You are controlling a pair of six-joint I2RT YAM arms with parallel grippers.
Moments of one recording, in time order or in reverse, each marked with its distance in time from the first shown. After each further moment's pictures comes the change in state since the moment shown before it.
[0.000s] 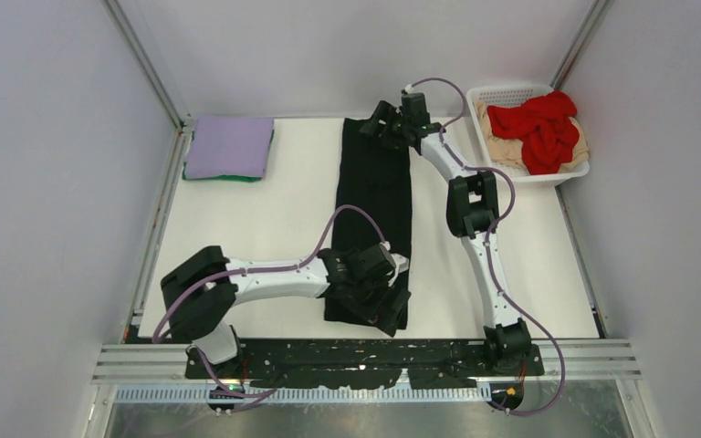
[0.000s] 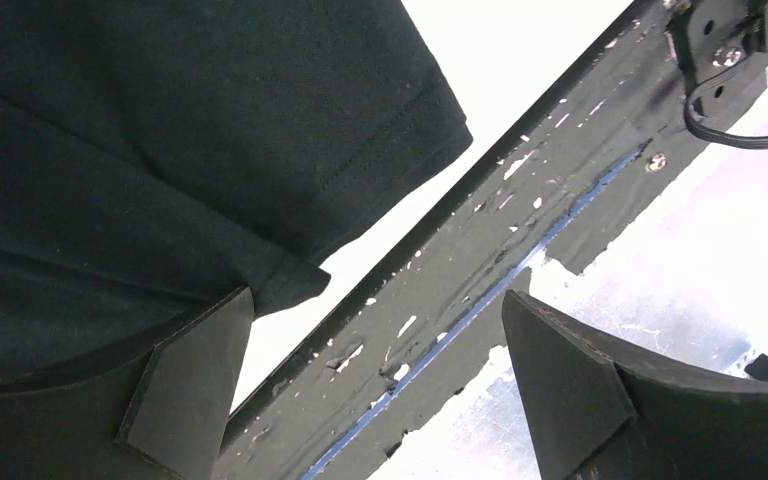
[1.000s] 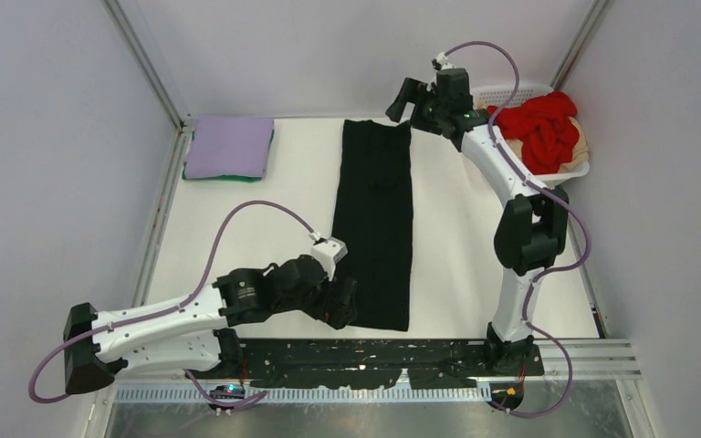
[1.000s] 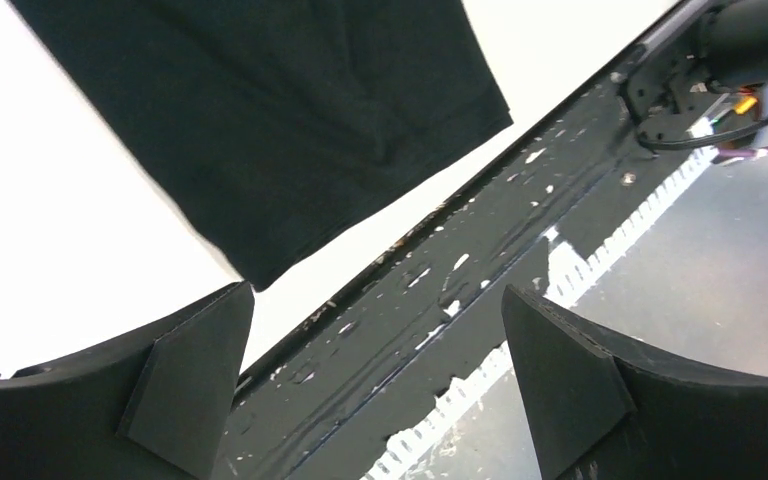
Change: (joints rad) left arm -0.025 -0.670 -0.248 -0.103 -0.320 -0.063; right arm -0.014 -0.692 -0.538 -0.040 0.118 -0.180
